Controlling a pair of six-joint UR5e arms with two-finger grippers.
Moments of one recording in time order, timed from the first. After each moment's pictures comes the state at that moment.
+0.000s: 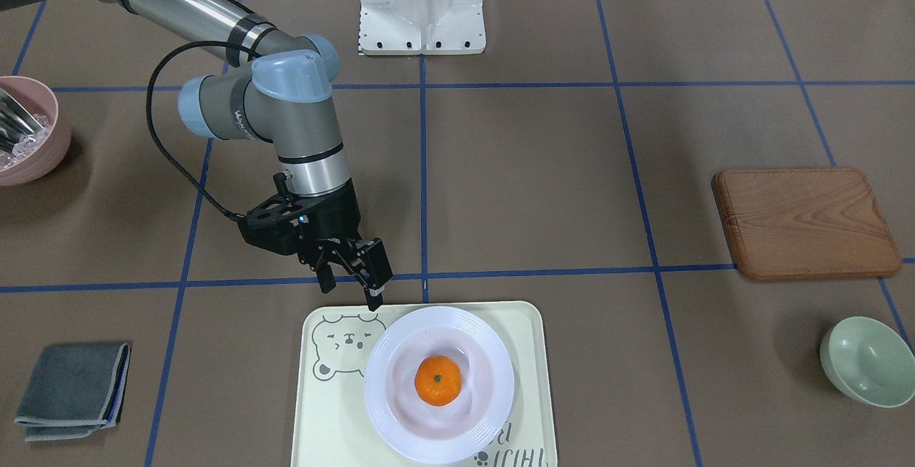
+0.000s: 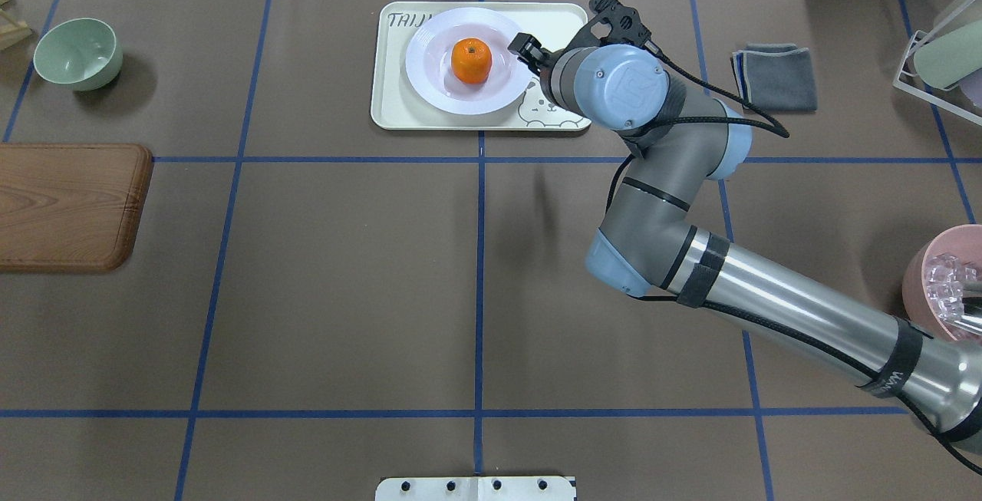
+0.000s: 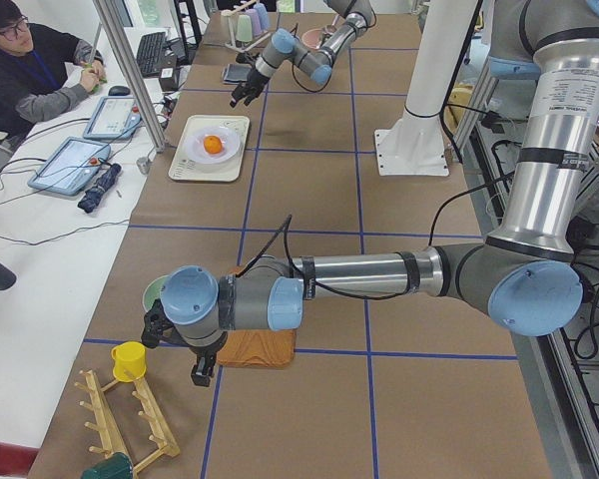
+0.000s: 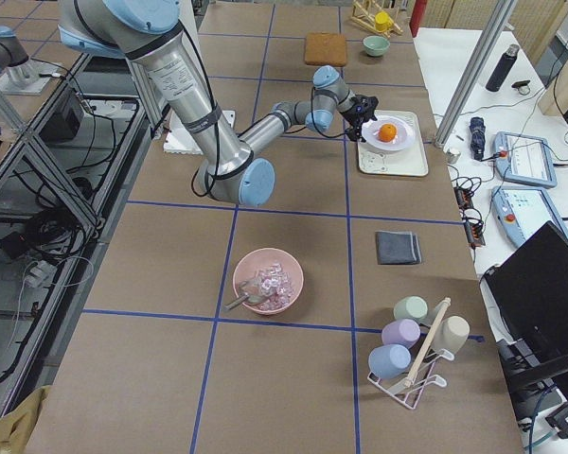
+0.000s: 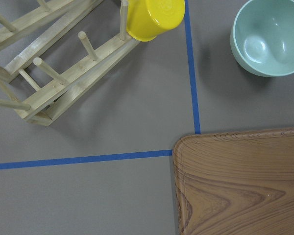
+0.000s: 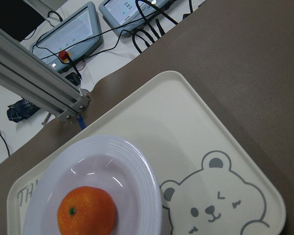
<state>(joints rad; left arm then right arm) -1.71 -1.74 -1.35 -1.63 -2.42 0.17 0.68 -0.86 1.42 -1.08 1.51 1.71</state>
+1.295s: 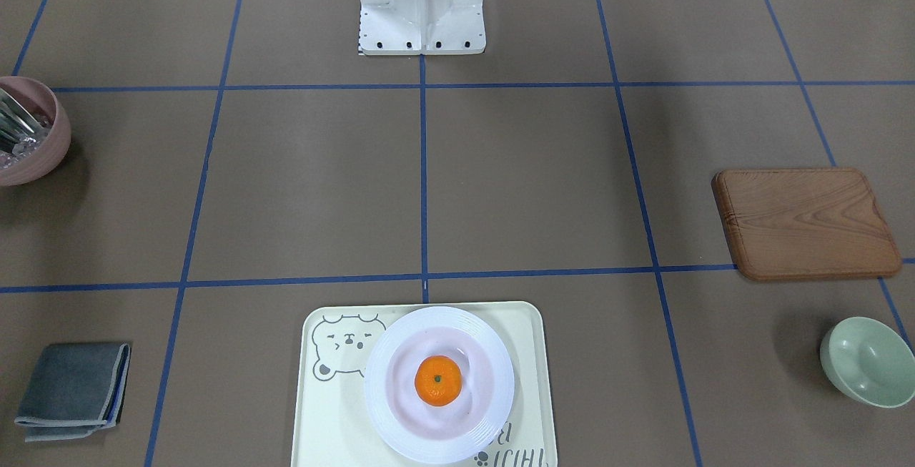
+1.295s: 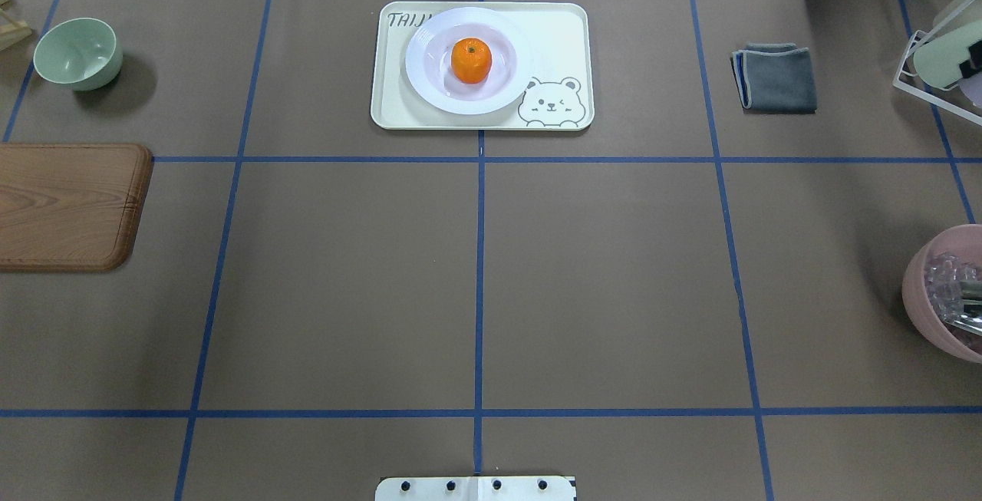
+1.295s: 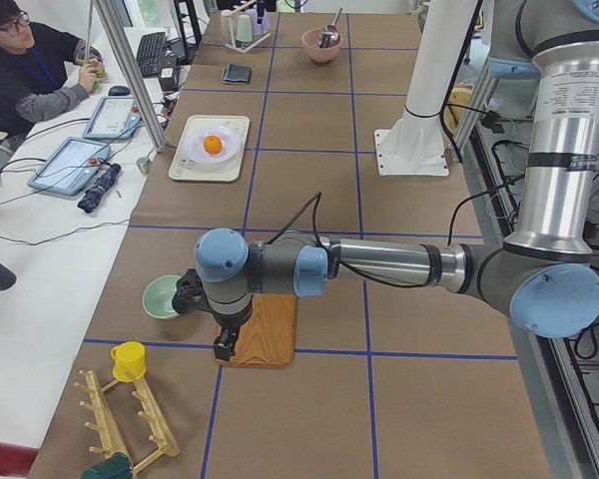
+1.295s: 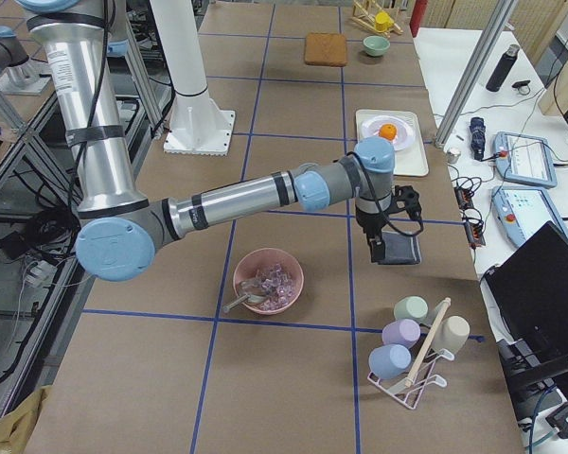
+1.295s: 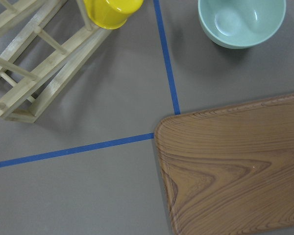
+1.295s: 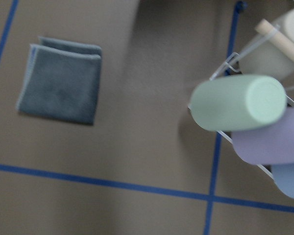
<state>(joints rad) -1.65 -1.56 -1.66 -1.53 -2.35 0.25 1.45 -1.45 1.68 -1.50 2.23 0.14</state>
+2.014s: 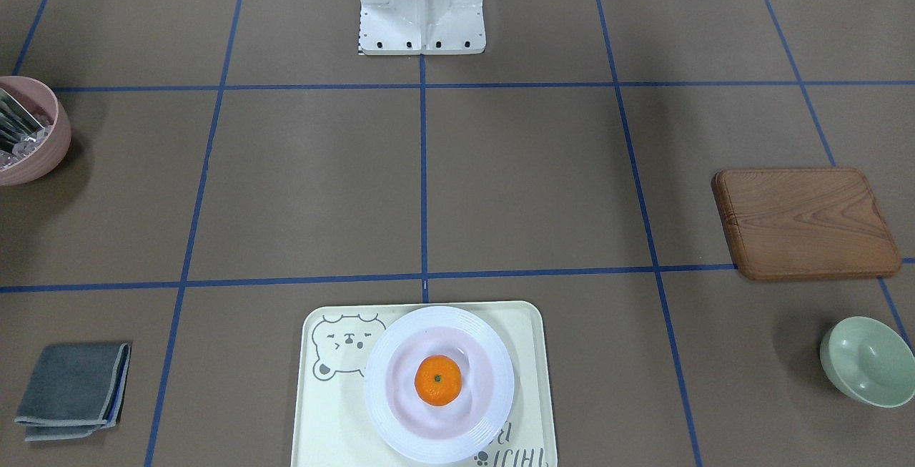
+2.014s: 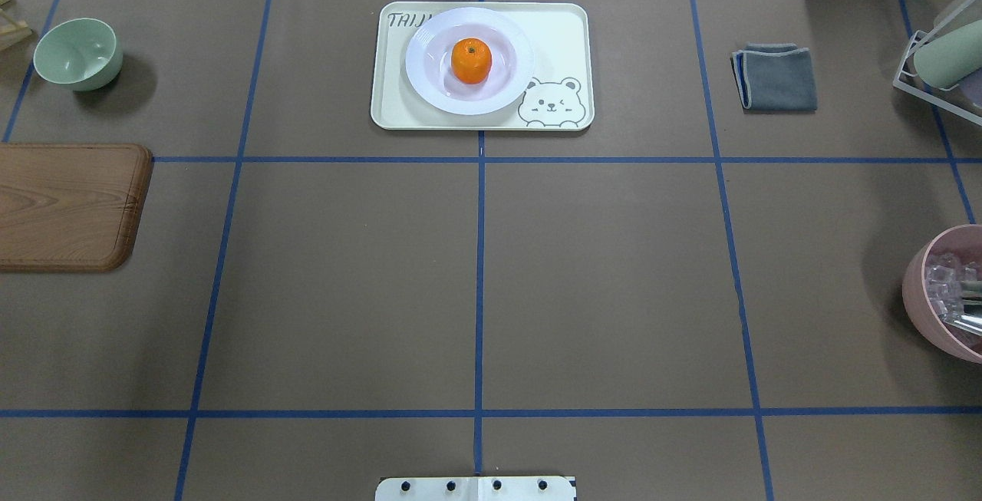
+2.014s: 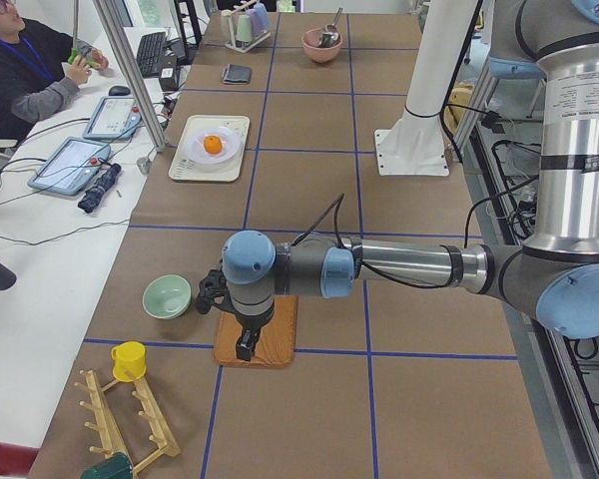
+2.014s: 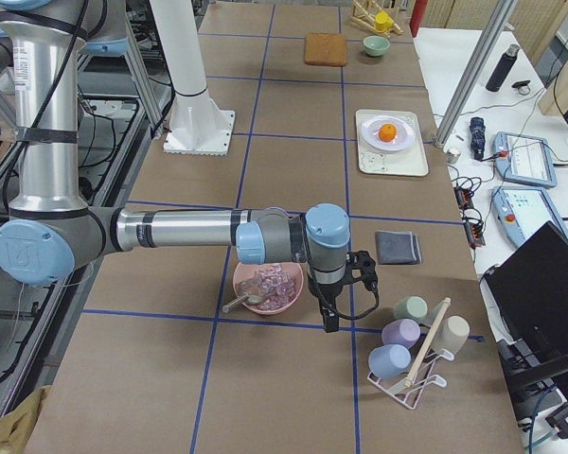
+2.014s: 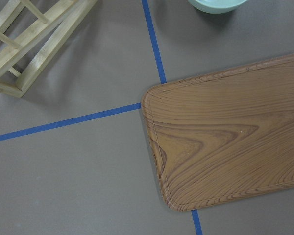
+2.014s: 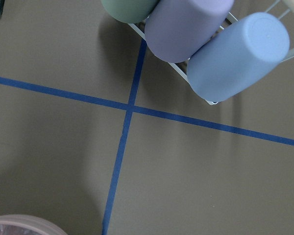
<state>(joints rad) -1.65 -1.53 -1.67 -1.53 -2.36 0.25 1.56 -1.63 1.69 -1.51 2.21 -0.12</state>
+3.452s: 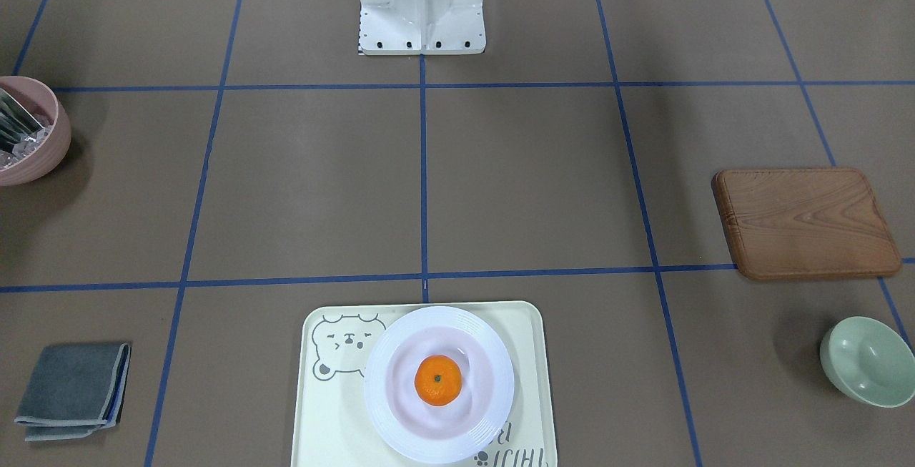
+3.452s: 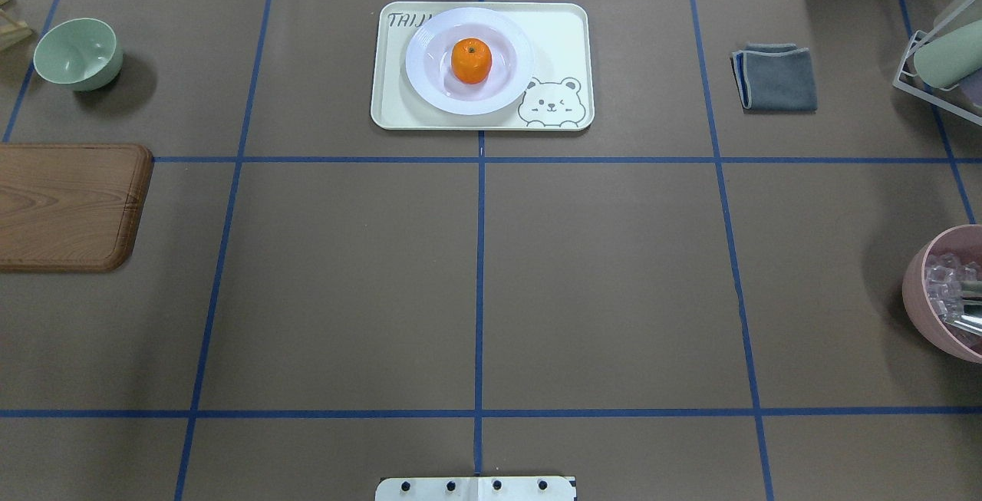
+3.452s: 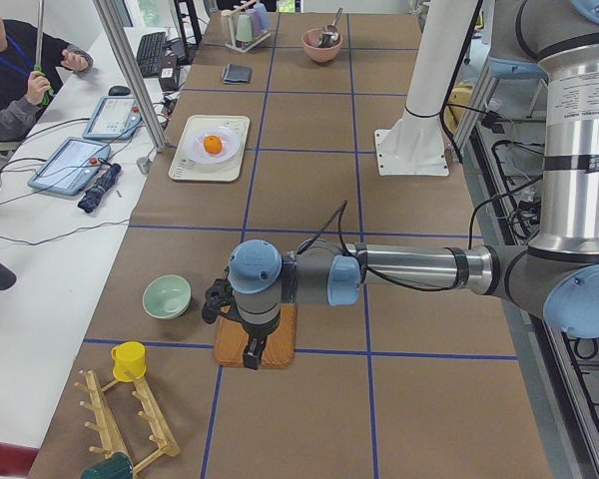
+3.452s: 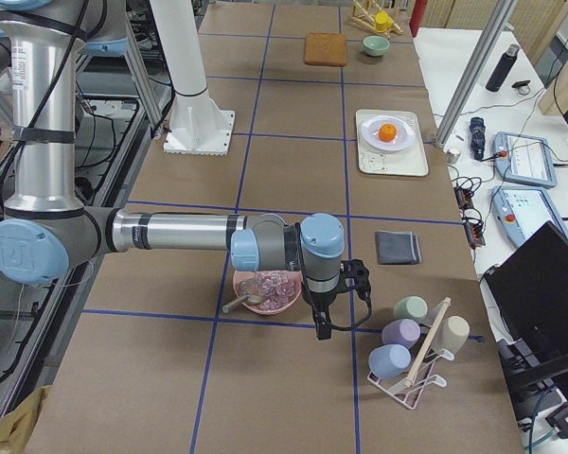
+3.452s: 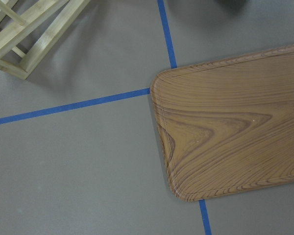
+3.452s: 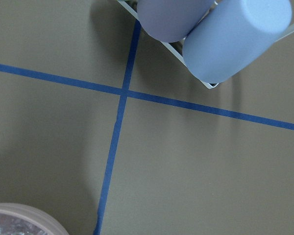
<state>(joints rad) -1.64 -1.51 -1.67 -1.55 -2.35 0.24 1.56 -1.65 1.67 -1.51 2.22 -0.12</state>
